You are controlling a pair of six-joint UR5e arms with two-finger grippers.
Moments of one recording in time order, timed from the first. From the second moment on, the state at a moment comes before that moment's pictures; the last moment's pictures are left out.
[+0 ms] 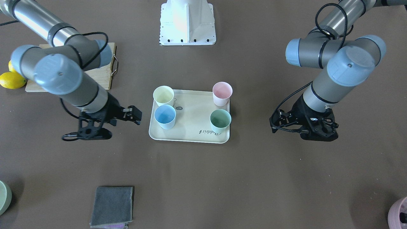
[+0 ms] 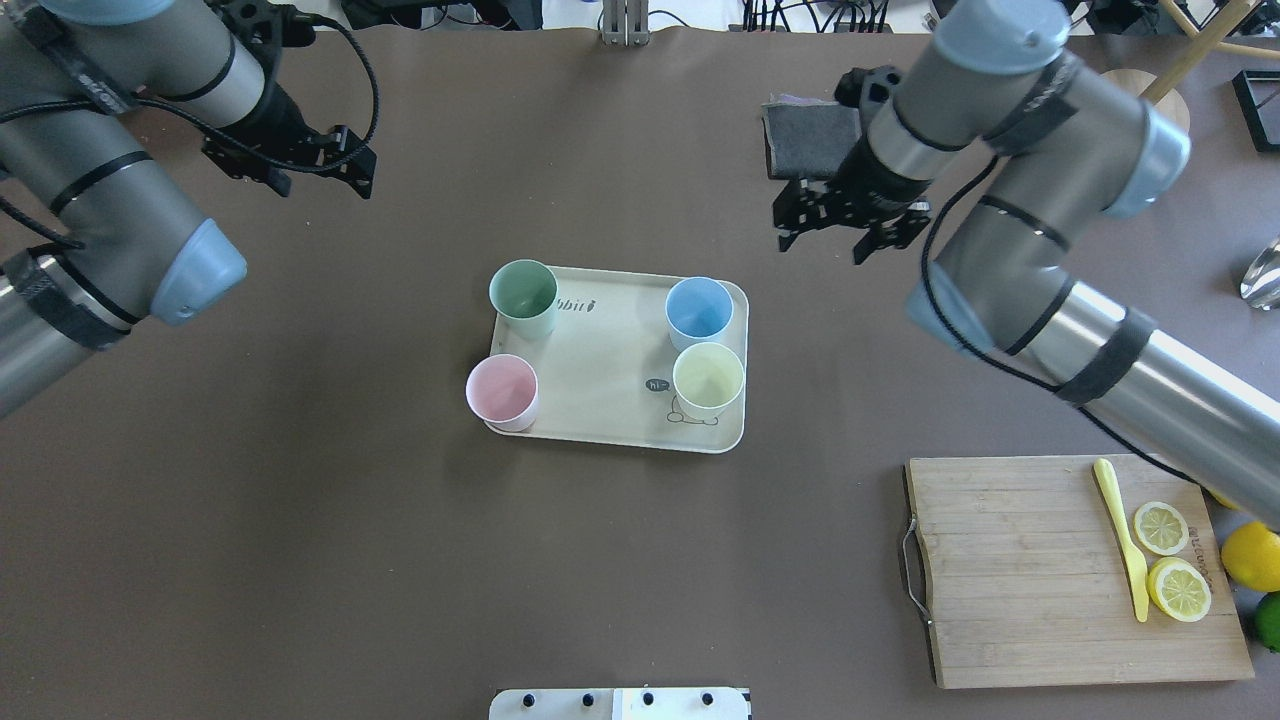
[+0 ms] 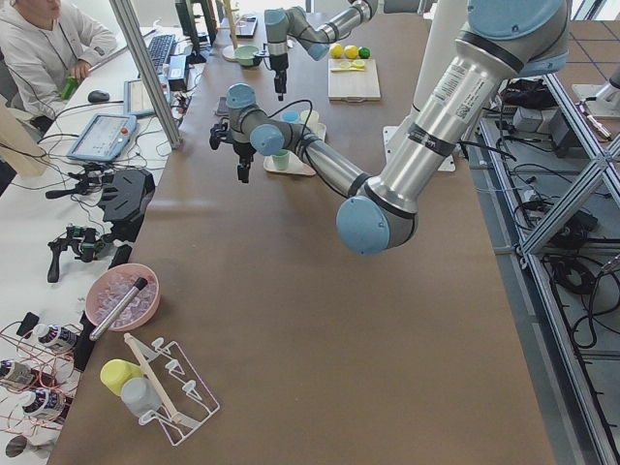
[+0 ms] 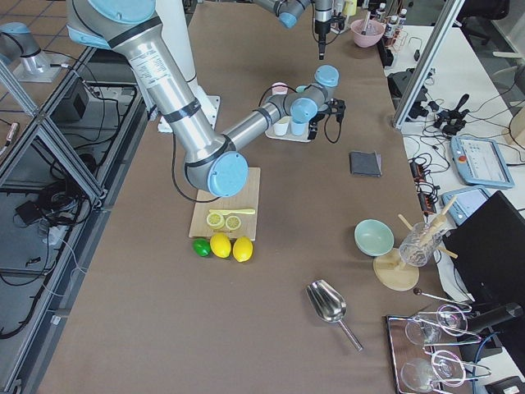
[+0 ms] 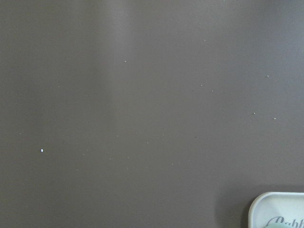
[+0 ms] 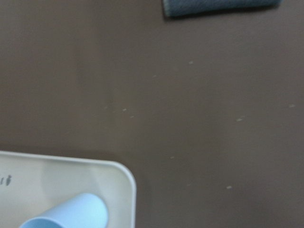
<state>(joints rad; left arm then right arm) -0.99 -2.10 -1.58 -1.73 -2.16 -0.77 0.91 -1.02 1.54 -1.36 2.31 1.01</state>
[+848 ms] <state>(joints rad) -1.27 -1.78 -1.73 -1.60 -2.18 -0.10 1.39 -1.35 1.57 -1.59 2.34 0.11</state>
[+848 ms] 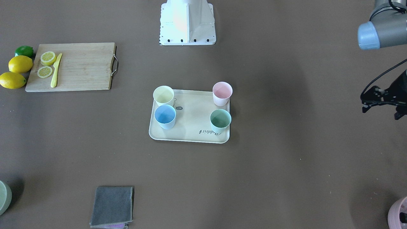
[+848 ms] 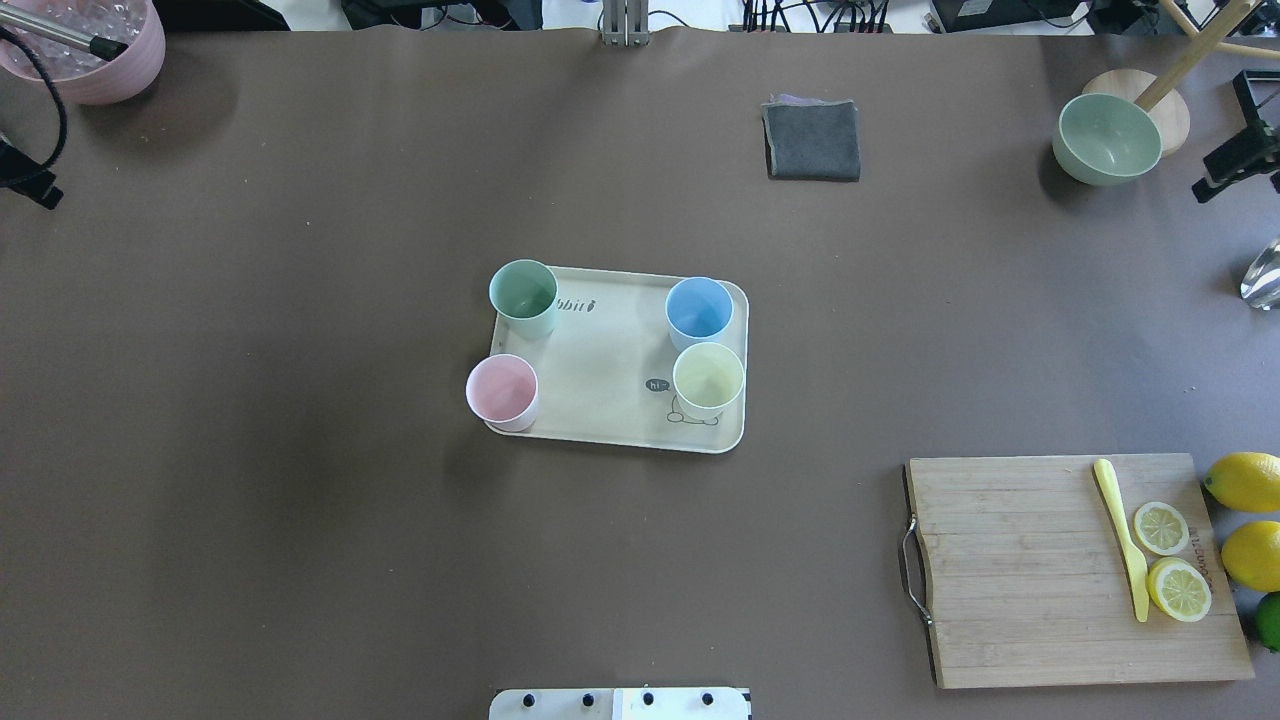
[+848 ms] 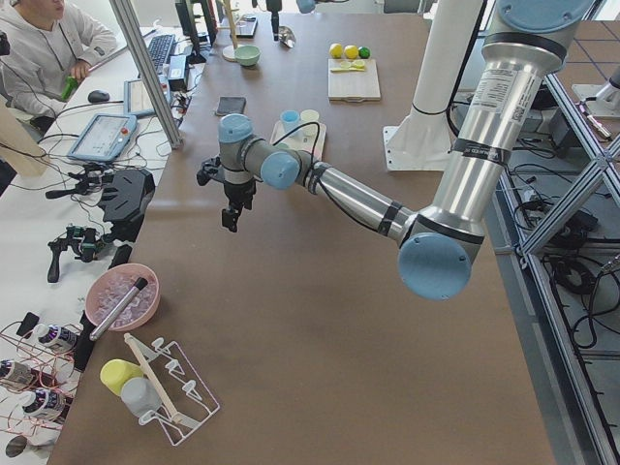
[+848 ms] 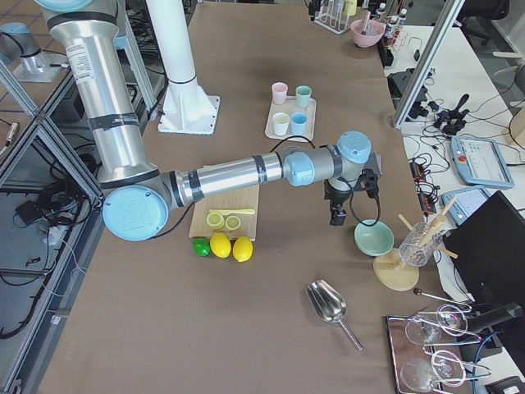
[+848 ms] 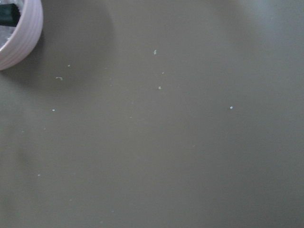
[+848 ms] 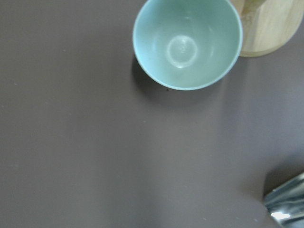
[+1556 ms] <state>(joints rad) -1.34 -1.61 -1.78 -1.61 -2.27 -0.05 1.45 -1.42 1.58 -1.60 2.29 -0.02</state>
